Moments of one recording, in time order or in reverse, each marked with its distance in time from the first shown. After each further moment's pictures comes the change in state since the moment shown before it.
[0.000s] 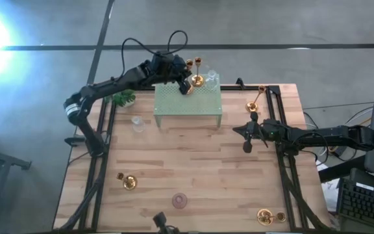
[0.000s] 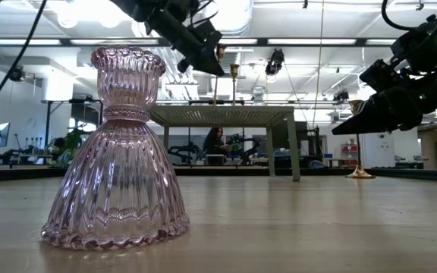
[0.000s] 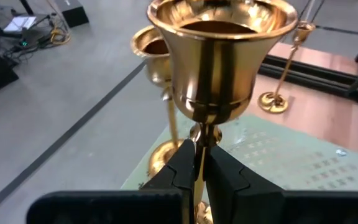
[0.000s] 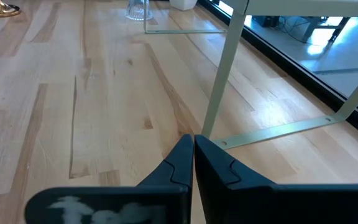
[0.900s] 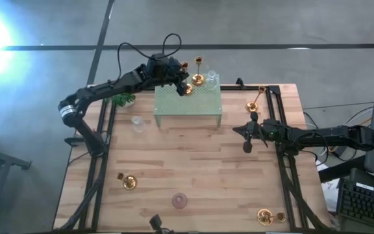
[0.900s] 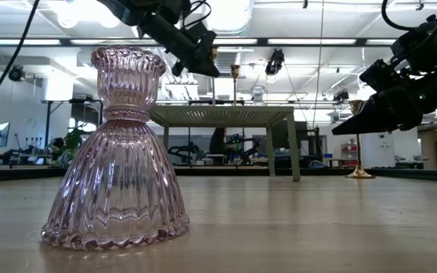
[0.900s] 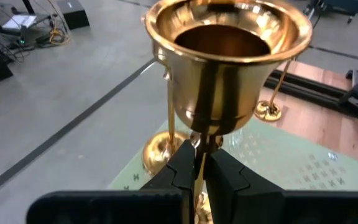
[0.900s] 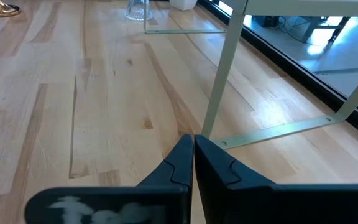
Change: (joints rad) left arm 0.008 -0.067 -0.137 0.101 0.019 -0.064; right arm 0.000 0.000 0.000 0.000 0.000 0.000
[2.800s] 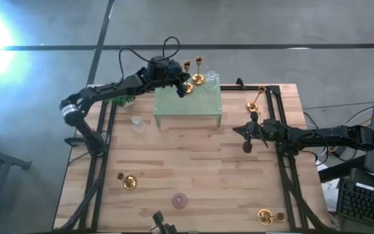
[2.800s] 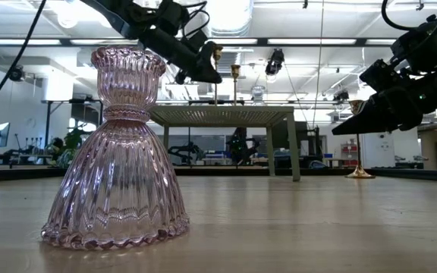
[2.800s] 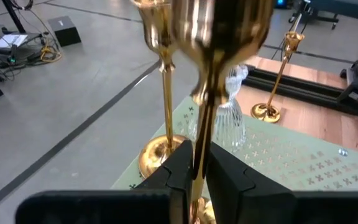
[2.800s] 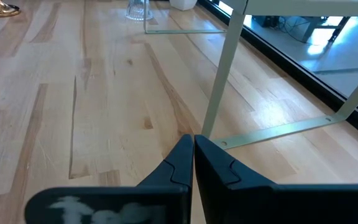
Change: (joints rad) left arm 0.026 0.016 -0.098 0.193 0.068 0.051; right arm 0.000 0.000 0.000 0.000 0.000 0.000
